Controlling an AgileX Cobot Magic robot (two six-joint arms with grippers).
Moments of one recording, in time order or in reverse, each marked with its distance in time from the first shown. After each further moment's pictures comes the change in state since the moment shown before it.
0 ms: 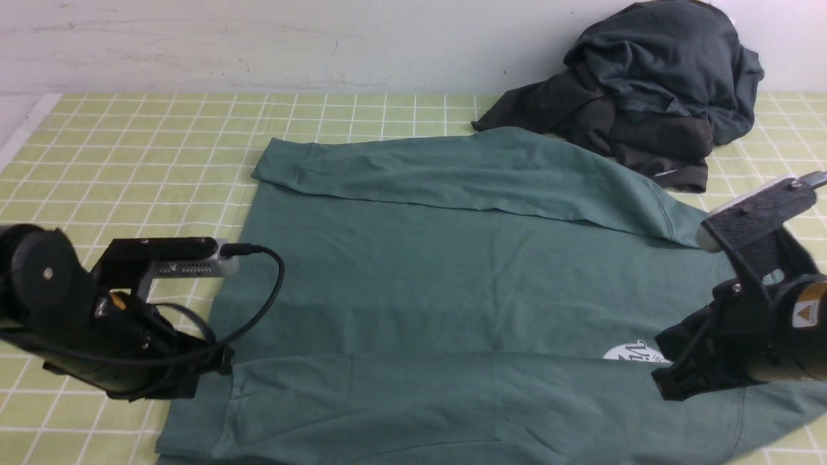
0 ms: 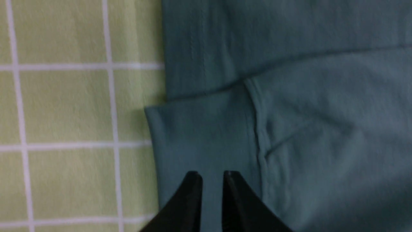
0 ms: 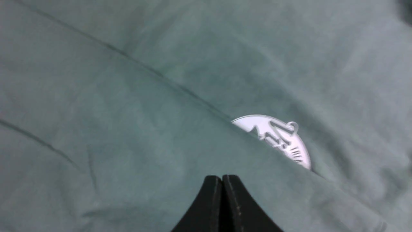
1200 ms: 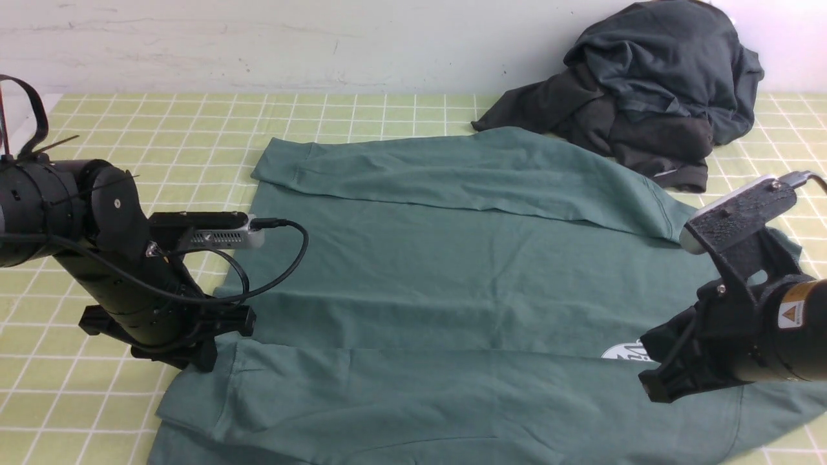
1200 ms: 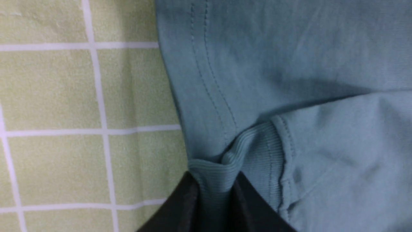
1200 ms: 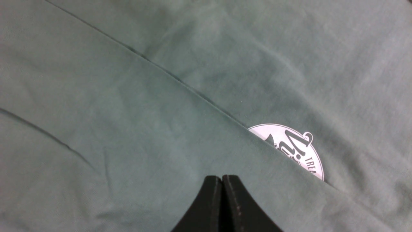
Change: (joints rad) right arm 0.018 0.003 -0.007 0.016 -0.014 -0.006; left arm -0.010 0.194 -0.211 0.055 0.143 -0.033
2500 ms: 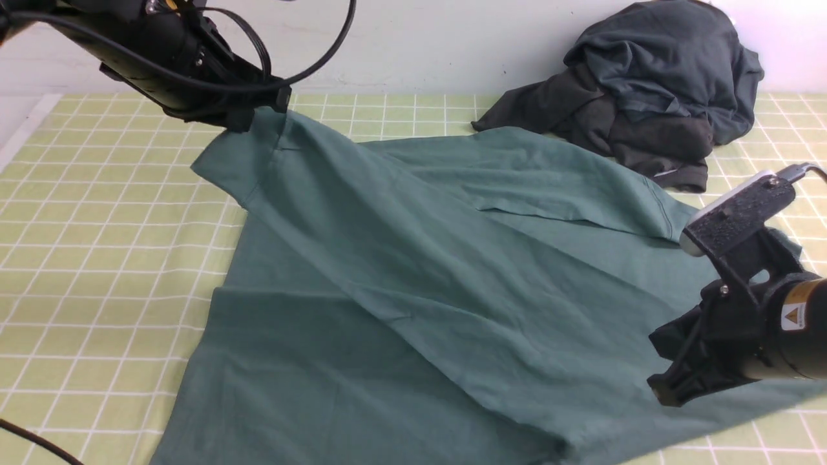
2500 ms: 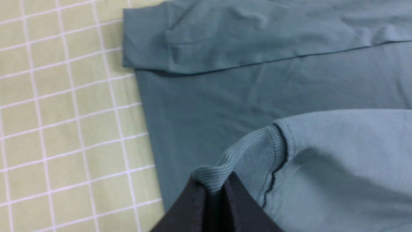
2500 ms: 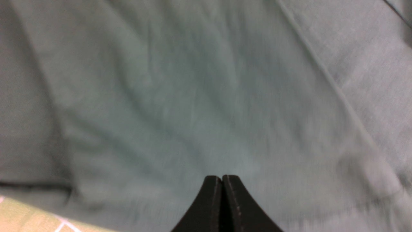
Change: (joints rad) right arm 0.000 0.000 -0.002 -0.090 0.004 0.002; left arm -0.091 -0.005 -0.592 0.121 0.116 0.057
